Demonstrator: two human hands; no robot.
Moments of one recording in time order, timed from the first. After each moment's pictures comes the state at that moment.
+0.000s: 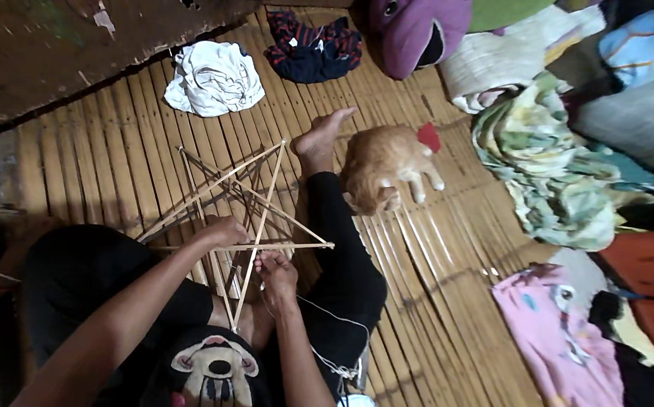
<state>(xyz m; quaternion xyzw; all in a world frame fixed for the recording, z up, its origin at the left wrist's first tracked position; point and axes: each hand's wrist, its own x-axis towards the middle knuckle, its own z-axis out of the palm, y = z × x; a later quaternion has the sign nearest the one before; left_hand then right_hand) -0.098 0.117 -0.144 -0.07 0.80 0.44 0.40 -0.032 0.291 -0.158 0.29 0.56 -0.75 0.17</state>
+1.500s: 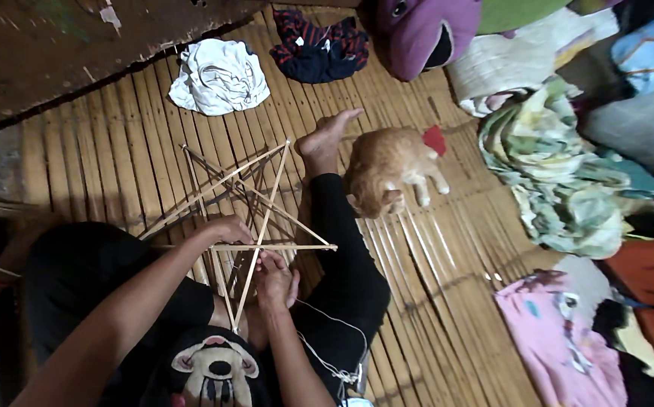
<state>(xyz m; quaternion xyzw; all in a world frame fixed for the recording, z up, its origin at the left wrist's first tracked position) -0.111 0.115 -0.158 -0.06 0.76 0.46 0.45 -0.024 0.269 -0.169 0.33 0.52 -0.79 0.06</state>
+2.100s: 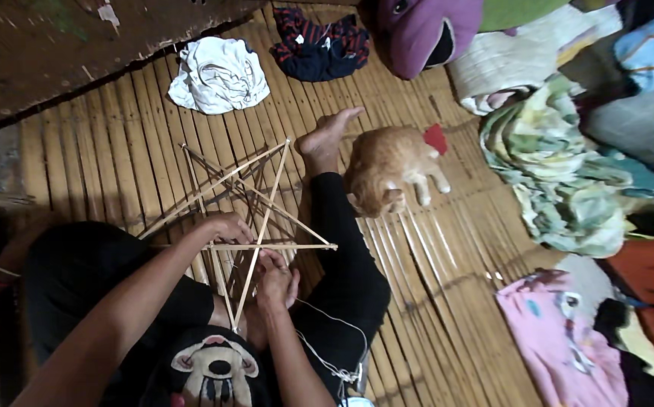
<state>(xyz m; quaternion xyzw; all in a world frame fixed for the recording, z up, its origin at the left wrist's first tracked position) -0.116 0.111 -0.153 -0.06 0.74 0.48 0.47 -0.025 0.267 -0.171 0.32 0.58 -0.75 0.07</state>
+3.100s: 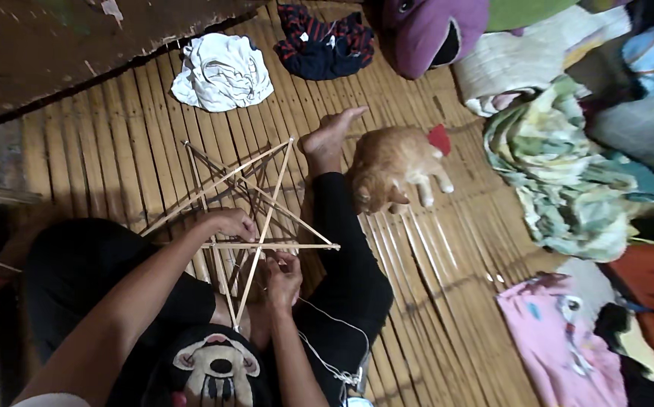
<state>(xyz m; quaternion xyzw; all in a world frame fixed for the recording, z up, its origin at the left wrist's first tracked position) -0.122 0.105 -0.168 0.04 0.78 0.45 0.43 -0.020 0.286 -0.175 0.26 0.74 -0.61 0.03</state>
